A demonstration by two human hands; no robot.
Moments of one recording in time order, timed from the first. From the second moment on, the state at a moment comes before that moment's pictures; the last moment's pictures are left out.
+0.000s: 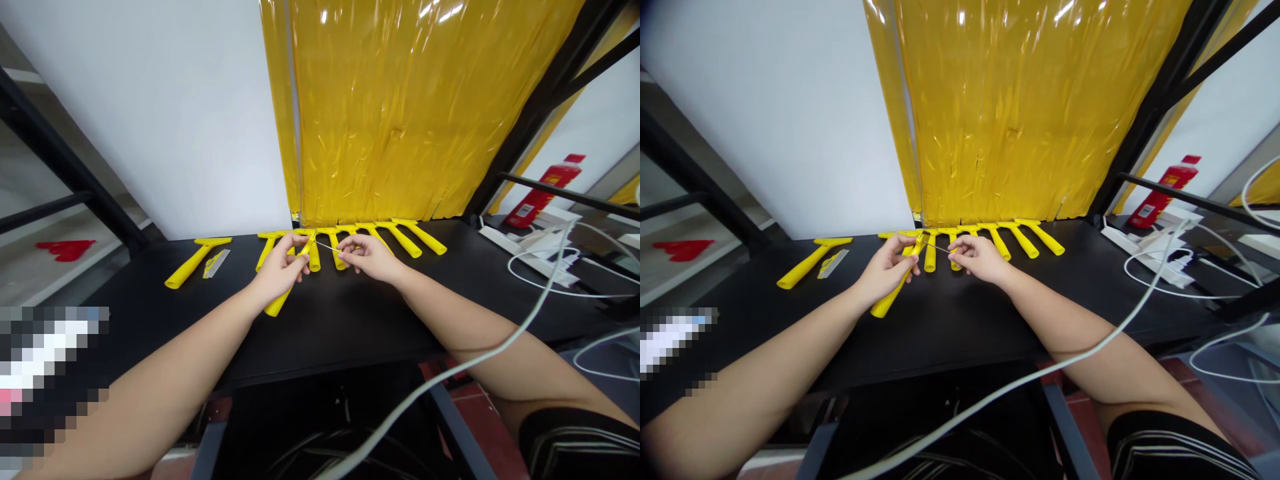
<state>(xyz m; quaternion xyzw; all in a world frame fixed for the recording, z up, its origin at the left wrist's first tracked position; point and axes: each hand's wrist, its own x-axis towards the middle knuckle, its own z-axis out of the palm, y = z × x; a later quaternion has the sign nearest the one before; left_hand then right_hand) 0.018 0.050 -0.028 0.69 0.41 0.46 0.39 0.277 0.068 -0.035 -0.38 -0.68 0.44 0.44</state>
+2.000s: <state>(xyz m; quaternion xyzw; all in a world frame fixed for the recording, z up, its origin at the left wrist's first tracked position) 0.024 0.045 -0.013 0.64 0.41 0.52 0.40 0.280 0.055 -0.027 -0.37 -0.76 0.28 0.45</state>
